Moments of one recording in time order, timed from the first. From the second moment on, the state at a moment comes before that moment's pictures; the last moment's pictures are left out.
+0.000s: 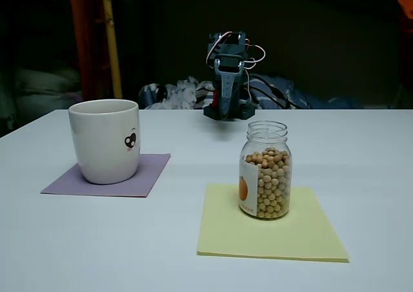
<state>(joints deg) 5.8 189.7 180.5 49.0 -6.2</state>
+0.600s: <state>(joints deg) 11.2 188.3 166.1 52.1 -28.0</state>
